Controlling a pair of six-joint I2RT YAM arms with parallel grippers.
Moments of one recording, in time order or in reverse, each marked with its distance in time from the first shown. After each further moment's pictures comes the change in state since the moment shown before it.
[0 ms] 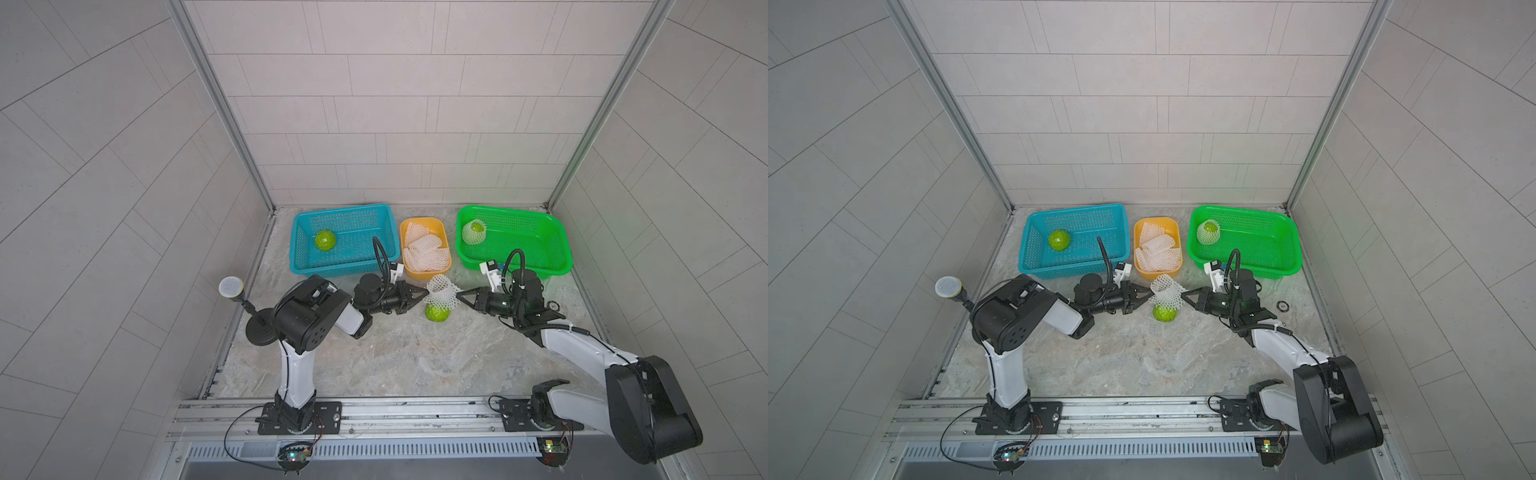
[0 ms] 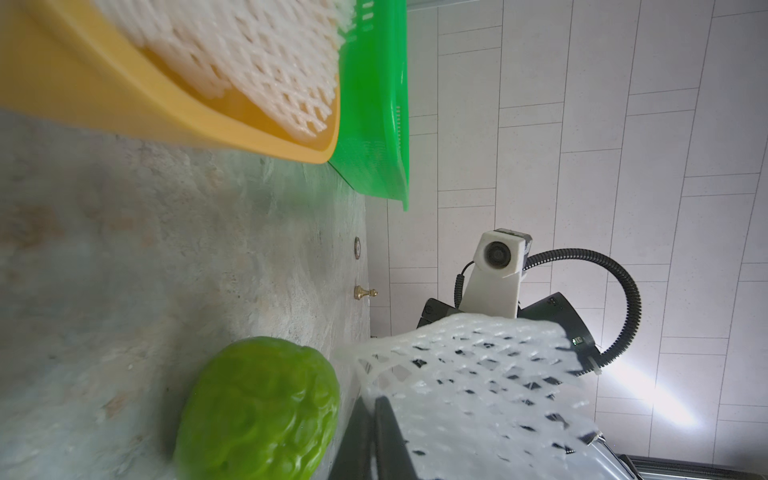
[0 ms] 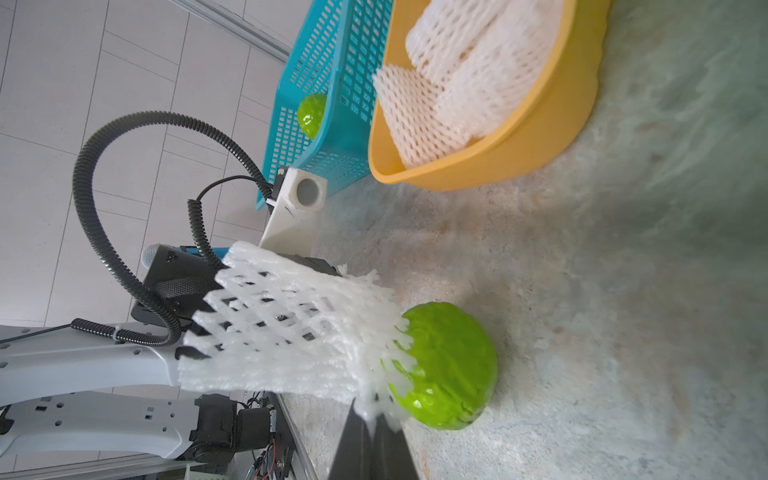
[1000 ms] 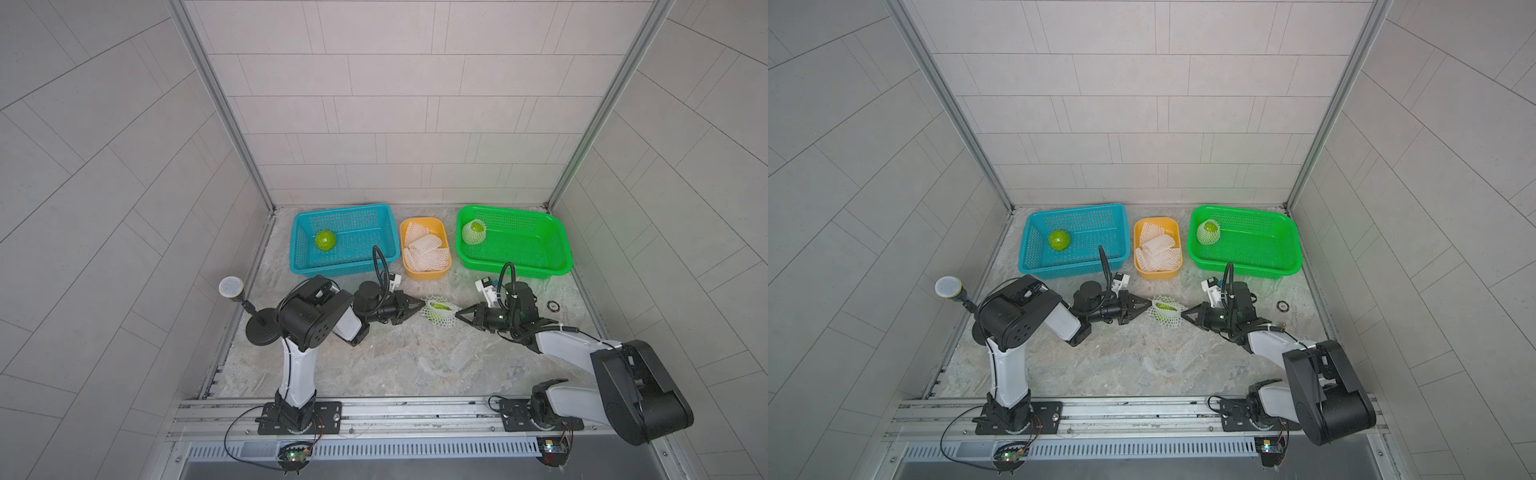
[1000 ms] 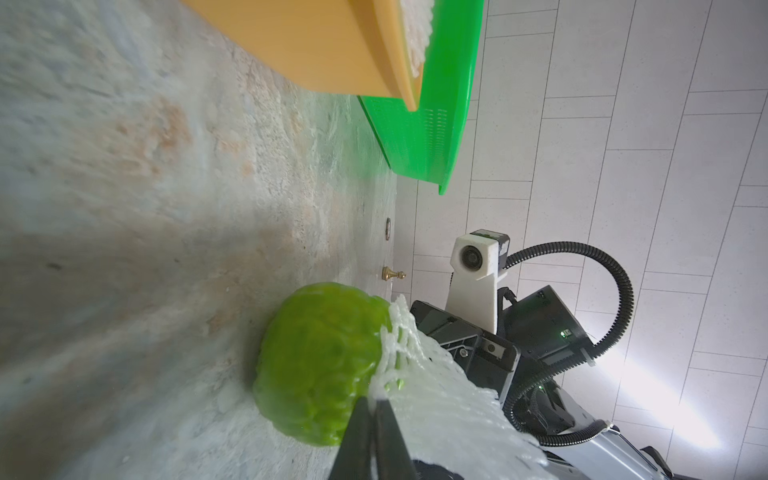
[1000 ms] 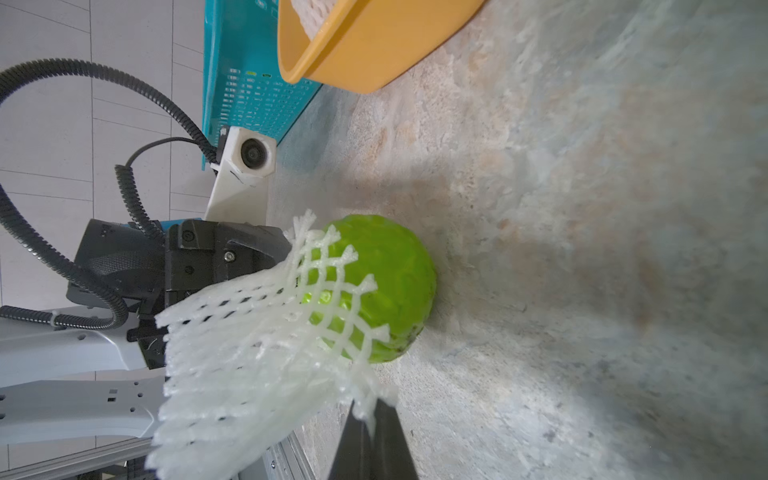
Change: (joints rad) left arm -0.005 0.032 -0.080 0.001 0.010 0.005; right arm 0.018 0.091 -0.113 0.029 -0.017 -0.008
